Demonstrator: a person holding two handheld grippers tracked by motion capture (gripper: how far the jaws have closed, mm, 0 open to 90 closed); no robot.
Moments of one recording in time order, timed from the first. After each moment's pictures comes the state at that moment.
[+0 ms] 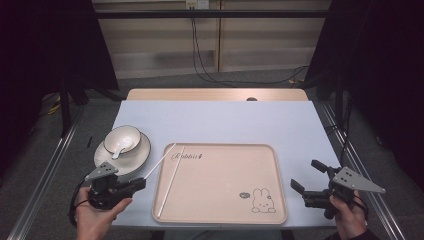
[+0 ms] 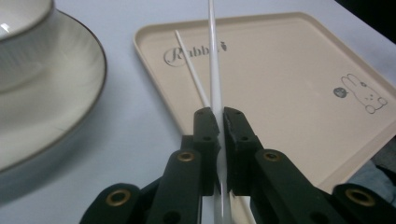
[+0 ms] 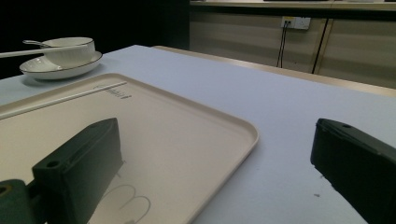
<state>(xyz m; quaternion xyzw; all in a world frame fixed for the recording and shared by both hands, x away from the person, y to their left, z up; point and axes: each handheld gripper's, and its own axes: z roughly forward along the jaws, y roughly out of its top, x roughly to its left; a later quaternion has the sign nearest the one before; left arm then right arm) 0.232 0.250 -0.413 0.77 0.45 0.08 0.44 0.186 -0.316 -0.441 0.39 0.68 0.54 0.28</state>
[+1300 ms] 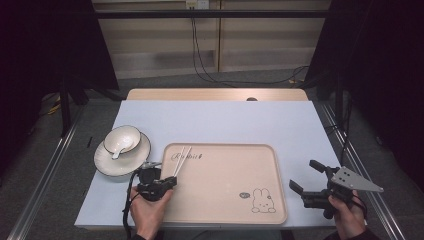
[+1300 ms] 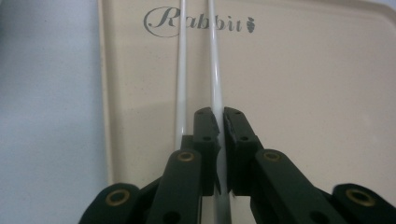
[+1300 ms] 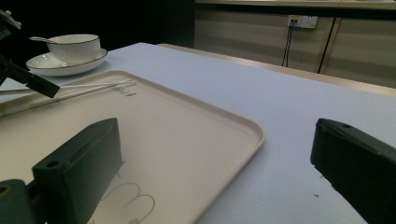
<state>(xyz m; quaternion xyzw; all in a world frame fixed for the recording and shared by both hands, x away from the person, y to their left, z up) 0.260 0.156 -0.456 0.72 0.59 0.07 0.36 0.187 -0.314 -0.441 0.39 0.69 0.55 0.28</state>
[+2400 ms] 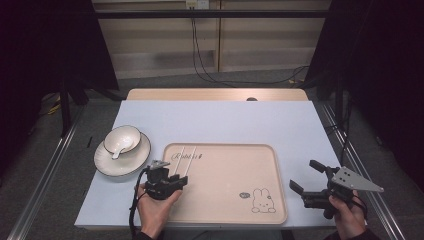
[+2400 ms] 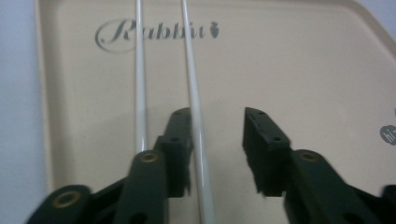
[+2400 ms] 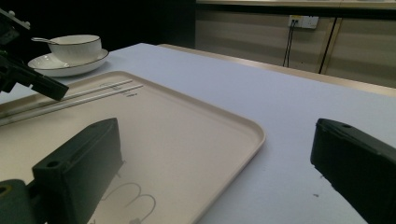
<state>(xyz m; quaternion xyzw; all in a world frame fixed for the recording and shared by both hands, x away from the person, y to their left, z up) 0.262 0.147 -0.457 0.75 0.52 0.08 0.40 0.187 -0.315 -0.441 0.38 0.69 0.55 0.28</state>
